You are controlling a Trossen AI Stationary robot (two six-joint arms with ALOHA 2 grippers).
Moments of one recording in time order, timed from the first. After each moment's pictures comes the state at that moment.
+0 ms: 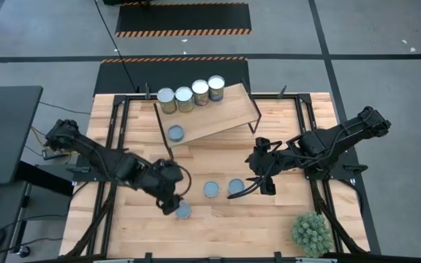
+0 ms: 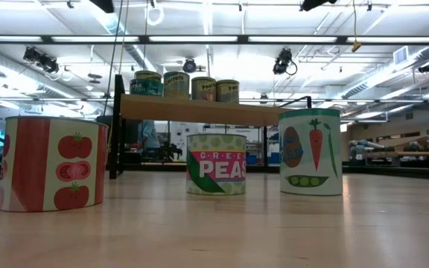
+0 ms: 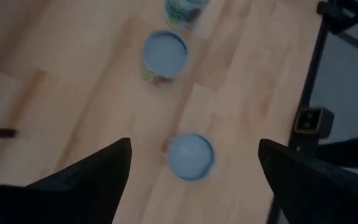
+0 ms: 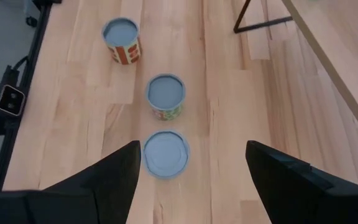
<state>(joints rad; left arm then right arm) -0.50 1.48 1.42 -0.97 -0.25 -0.87 0.39 1.34 1.33 -0.89 0.26 0.28</state>
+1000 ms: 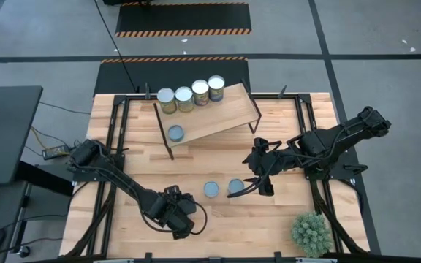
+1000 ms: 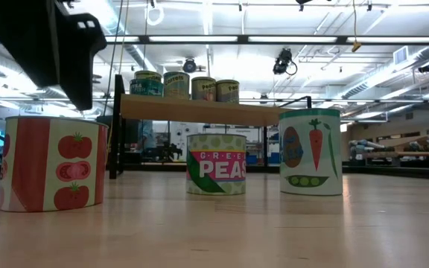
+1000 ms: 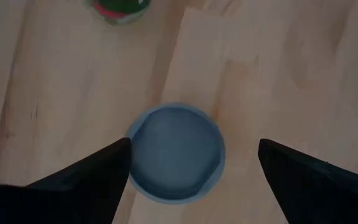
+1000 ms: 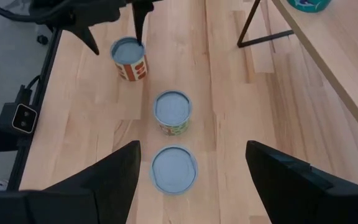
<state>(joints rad) -0.61 1.86 1.42 -0.86 -0.25 -0.85 0.39 1.34 1.33 -0.84 0.26 0.30</state>
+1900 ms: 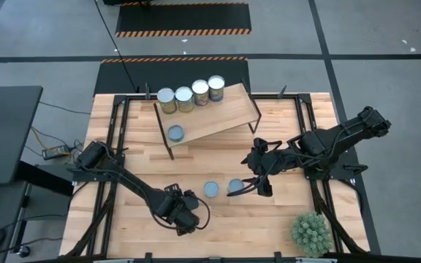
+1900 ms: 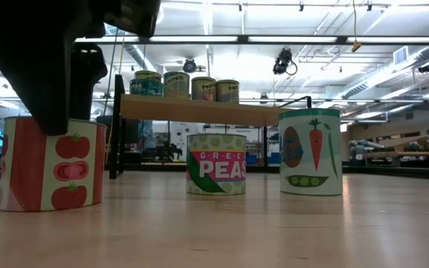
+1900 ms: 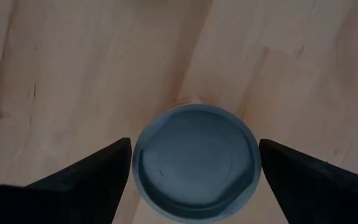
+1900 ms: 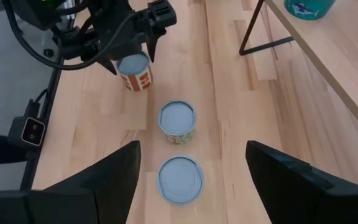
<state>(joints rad) -0.57 1.92 1.42 -0.89 -0.19 -0.90 0.39 1.34 1.33 -0.80 0.26 0.32</state>
